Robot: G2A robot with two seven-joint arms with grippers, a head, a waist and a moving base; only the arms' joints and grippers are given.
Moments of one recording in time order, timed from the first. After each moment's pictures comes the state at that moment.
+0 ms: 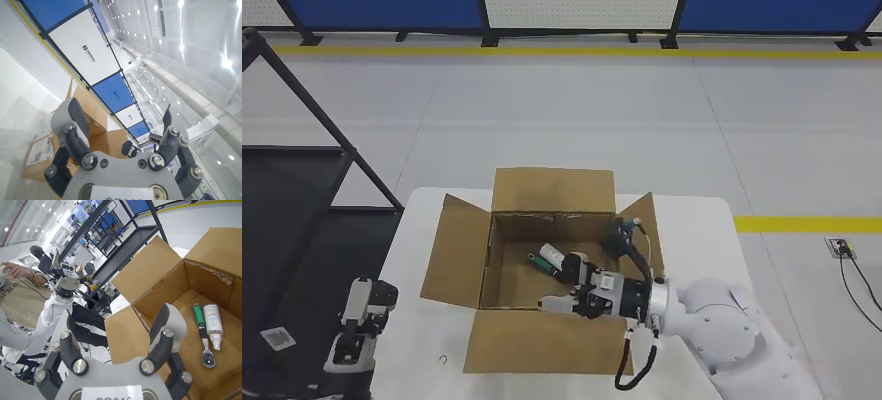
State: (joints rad) left arm 1.84 -1.27 -1.79 -2.35 0.06 -0.17 0.05; right arm -0.84 -1.16 1.03 -1.85 -0.22 -0.30 0.81
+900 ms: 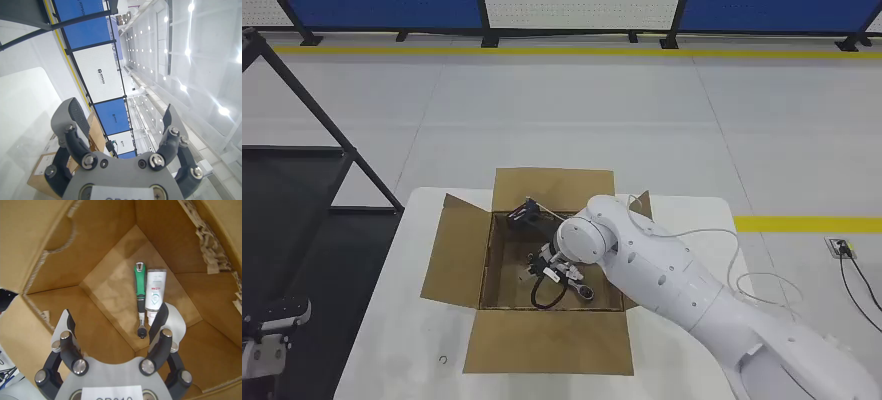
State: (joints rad) left arm 1.87 -1.29 -2.11 -2.31 -0.38 -0.05 0.03; right arm -0.07 -1.54 0.36 -0.90 -0.39 -0.04 1.08
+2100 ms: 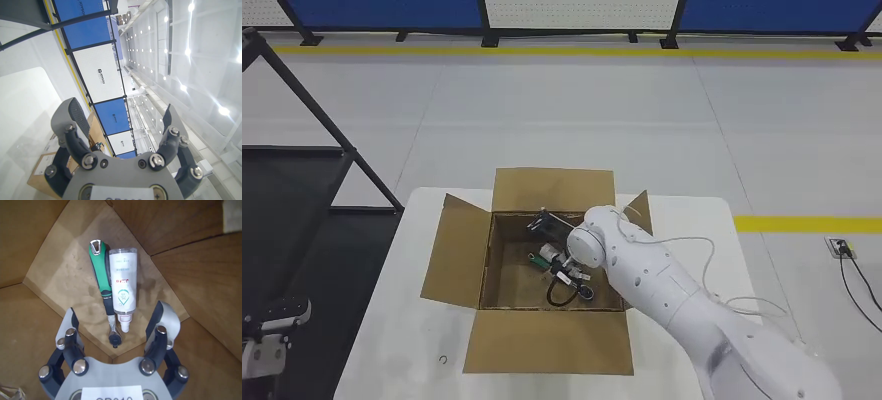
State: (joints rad) left arm 1.87 -1.29 -2.11 -2.31 -0.38 -0.05 0.03; right arm -0.08 -1.66 0.32 -0.54 -0.54 -0.20 0.96
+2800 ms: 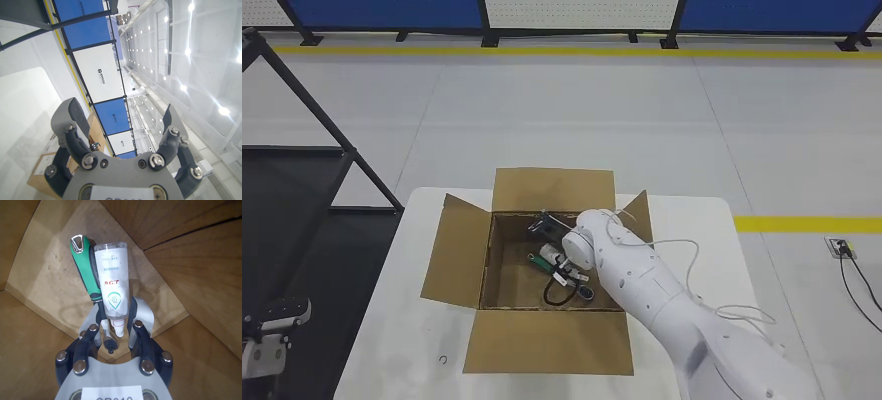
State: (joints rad) left arm 1.87 -1.29 -2.11 -2.31 -0.38 -0.05 0.03; right arm -0.07 -1.76 0.32 -0.36 -0.61 -0.20 0.94
